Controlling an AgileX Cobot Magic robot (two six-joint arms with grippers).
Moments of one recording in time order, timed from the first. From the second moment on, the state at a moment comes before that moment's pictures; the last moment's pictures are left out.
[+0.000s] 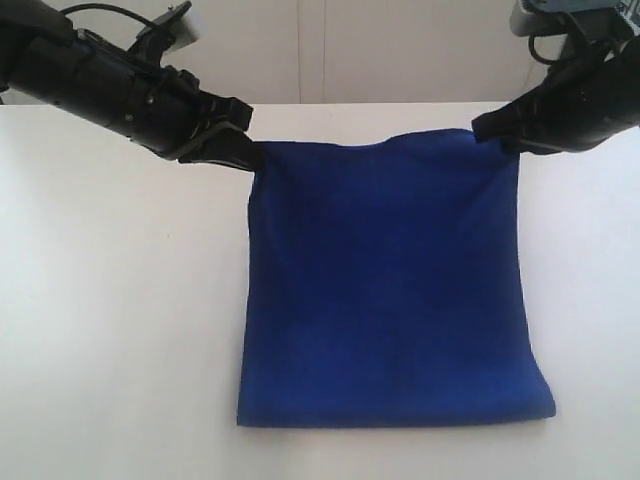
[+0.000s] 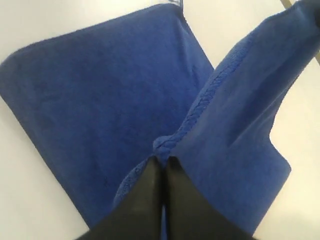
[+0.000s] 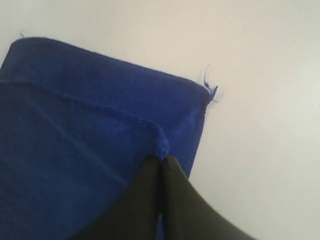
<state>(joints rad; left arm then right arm) -0.35 1.70 -1.27 -0.96 0.80 0.73 0.13 1.51 -1.10 0.33 0.57 -0.38</state>
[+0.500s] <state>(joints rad) -0.35 1.83 -1.41 -0.94 0.76 0.73 0.13 1.63 -1.22 0.33 0.54 -0.37</state>
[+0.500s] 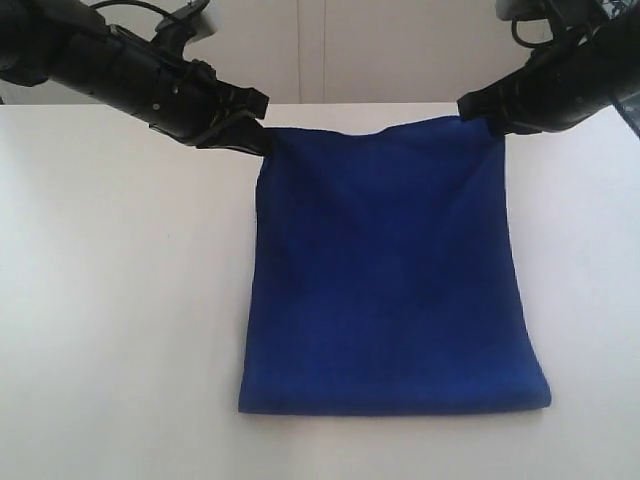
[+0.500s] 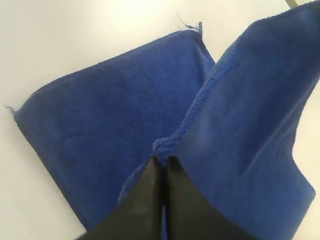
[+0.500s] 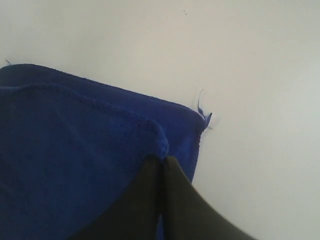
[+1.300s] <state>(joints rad) -0.35 2.04 -1.51 -0.94 0.58 0.75 0.13 1.86 -1.25 0.32 0.33 -0.37</state>
